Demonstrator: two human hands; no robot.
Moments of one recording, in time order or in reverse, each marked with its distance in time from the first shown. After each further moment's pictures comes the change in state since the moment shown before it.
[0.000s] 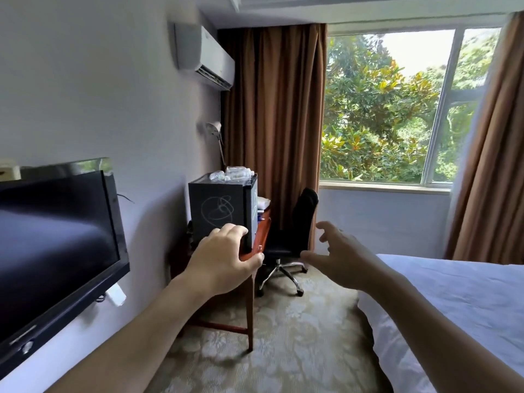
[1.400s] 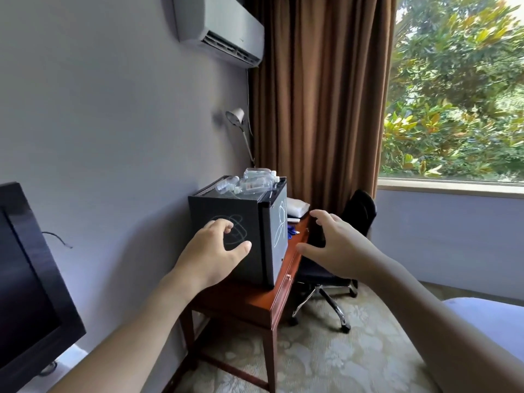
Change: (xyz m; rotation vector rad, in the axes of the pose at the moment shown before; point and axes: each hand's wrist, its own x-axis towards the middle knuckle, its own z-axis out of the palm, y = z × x) left_hand 0.402 -0.113 0.162 -0.123 0.138 -0.336; right_hand 0.476 0.157 0.072 0.055 -0.072 -0.196
